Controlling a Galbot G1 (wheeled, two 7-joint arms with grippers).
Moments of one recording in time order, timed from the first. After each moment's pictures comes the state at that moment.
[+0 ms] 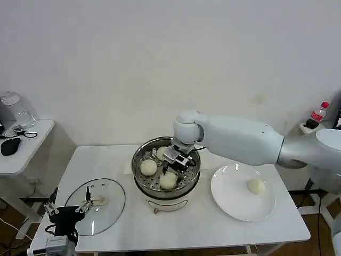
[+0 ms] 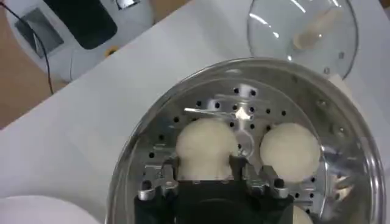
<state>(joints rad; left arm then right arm) 1.73 -1.41 -0.67 -2.32 0.07 0.27 -0.22 0.43 1.17 -1.16 1.39 0.06 0.00 -1.21</state>
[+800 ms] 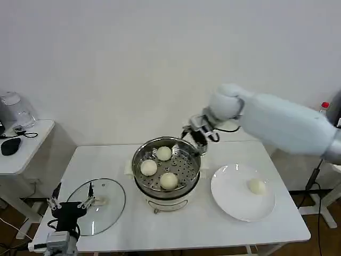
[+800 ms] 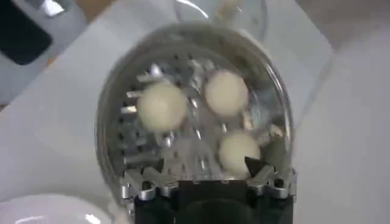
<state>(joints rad) 1.69 -1.35 -0.65 -2.31 0.03 0.27 -0.21 0.51 0.85 -1.08 1.46 0.15 -0.23 -1.10</state>
